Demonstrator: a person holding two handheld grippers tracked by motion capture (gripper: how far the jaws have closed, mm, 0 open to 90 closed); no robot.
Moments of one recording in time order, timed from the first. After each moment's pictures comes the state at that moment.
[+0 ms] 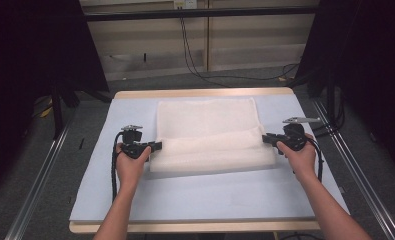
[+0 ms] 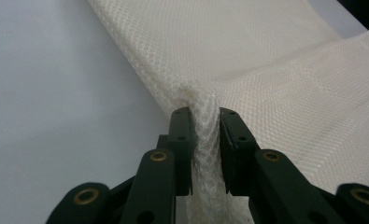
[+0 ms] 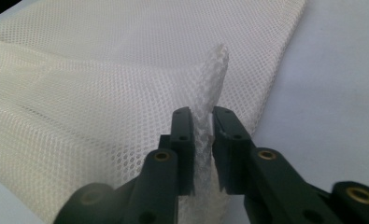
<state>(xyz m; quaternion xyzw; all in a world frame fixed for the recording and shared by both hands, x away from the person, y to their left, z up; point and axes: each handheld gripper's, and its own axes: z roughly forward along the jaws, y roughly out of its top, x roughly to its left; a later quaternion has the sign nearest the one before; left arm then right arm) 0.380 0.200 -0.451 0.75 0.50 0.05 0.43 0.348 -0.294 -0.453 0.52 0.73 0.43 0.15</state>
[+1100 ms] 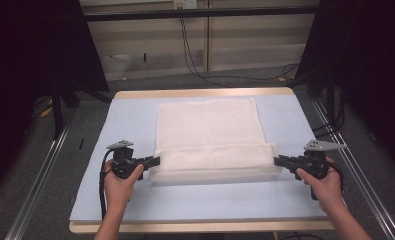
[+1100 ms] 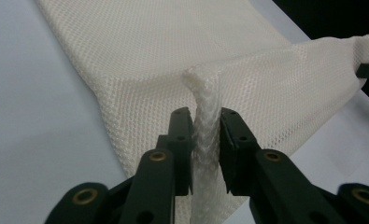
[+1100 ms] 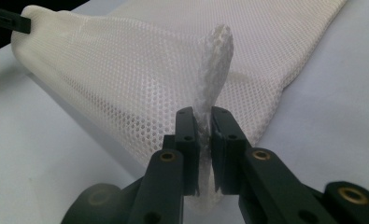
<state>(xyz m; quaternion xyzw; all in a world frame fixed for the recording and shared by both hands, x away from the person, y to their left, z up) 0.322 0.219 -0.448 0.74 0.47 0.00 0.48 0.266 -0.320 -0.456 0.45 0.74 0.48 0.12</state>
